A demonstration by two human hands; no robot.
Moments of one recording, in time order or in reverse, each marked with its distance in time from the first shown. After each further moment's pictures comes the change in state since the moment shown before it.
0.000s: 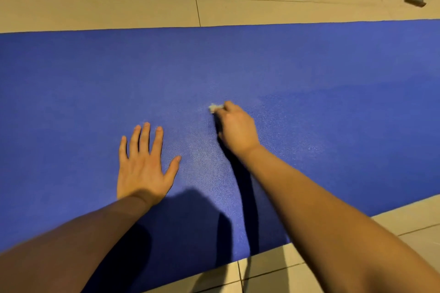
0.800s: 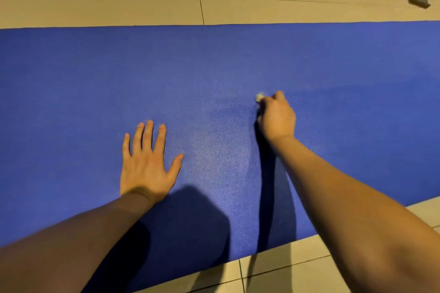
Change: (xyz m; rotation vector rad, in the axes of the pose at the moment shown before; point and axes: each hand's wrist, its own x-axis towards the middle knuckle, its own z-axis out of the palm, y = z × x) left_hand 0.000 0.000 -0.001 0.004 -0.007 -0.006; right_hand 0.004 0.079 -0.014 -0.090 0.146 0.341
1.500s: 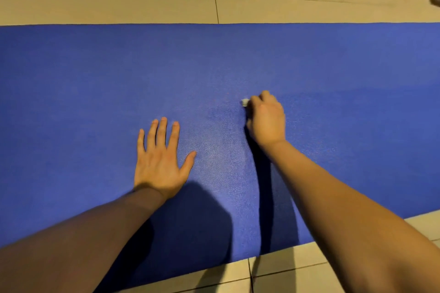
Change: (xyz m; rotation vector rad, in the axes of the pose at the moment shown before) left_hand 0.000 0.000 0.001 -0.025 0.003 0.003; right_hand -0.010 -0.048 0.011 0.093 0.063 -0.187
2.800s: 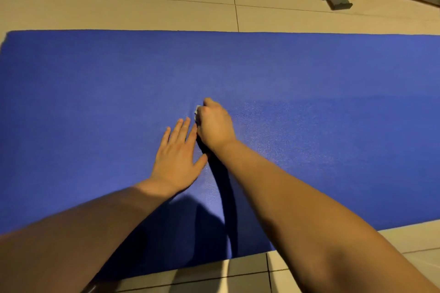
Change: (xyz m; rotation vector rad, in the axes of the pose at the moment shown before) left_hand -0.003 -0.026 -0.018 -0.147 -0.079 0.110; right_hand -0.011 -0.164 0.024 0.171 -0.250 -0.153
